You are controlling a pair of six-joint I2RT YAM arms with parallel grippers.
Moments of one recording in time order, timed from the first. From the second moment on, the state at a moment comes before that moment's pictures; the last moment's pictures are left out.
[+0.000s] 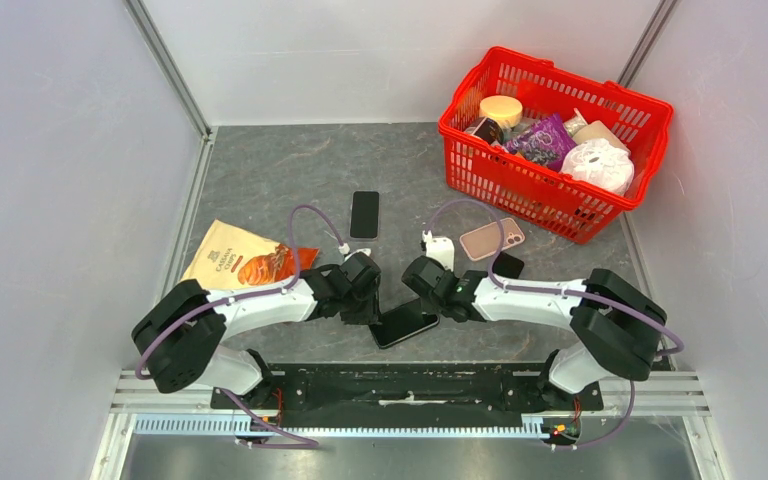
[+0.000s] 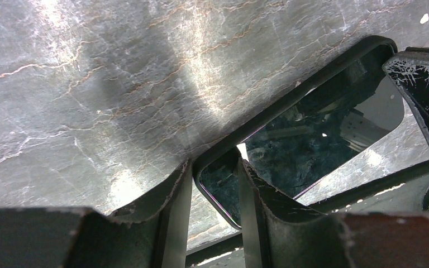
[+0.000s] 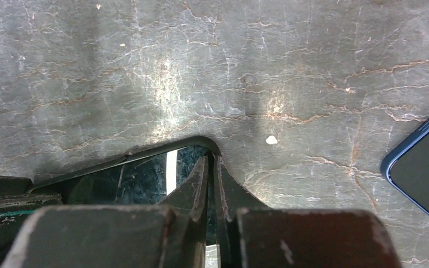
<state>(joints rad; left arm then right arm) -0.89 1.40 0.66 -0.34 -0.02 -0.85 1.01 1.54 0.77 -0.32 0.38 0.80</state>
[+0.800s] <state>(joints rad) -0.89 1.40 0.66 -0.34 -0.02 -0.85 0.84 1.36 0.64 -0.30 0.03 0.83</state>
